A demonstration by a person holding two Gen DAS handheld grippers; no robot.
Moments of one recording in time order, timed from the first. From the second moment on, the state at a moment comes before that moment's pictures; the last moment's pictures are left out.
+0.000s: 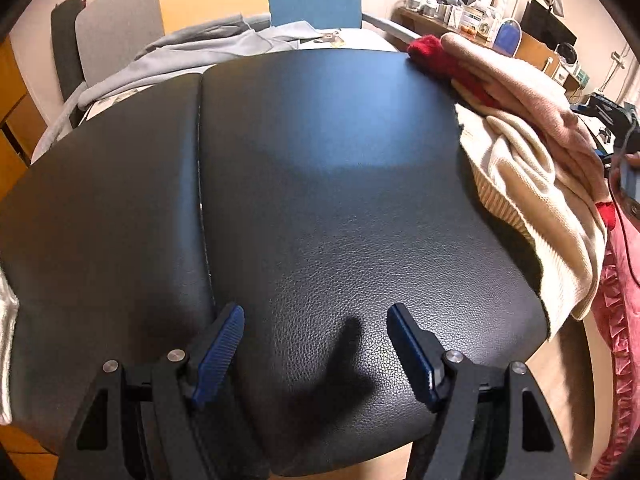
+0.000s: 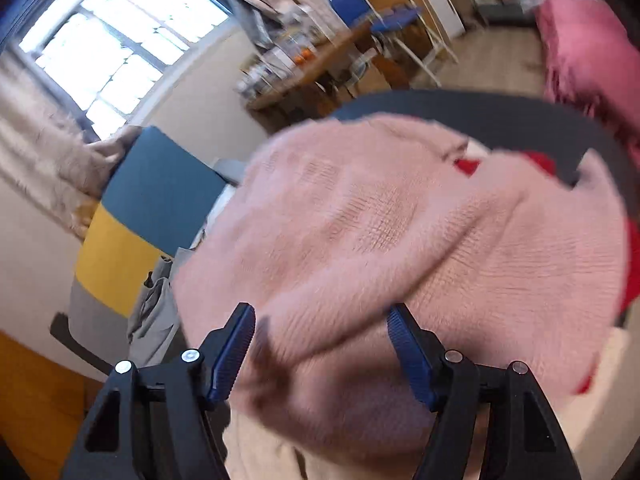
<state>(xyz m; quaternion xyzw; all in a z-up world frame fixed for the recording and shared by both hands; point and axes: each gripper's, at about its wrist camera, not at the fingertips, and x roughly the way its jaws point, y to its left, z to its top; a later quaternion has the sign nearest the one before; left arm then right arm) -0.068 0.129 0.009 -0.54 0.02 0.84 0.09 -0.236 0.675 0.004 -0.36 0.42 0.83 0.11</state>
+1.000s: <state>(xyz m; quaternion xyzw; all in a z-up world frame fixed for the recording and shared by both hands) -0.067 0.108 0.019 -0.51 -0.03 0.85 0.10 -0.243 0.435 0.015 -0.34 0.24 0.89 -0.17</state>
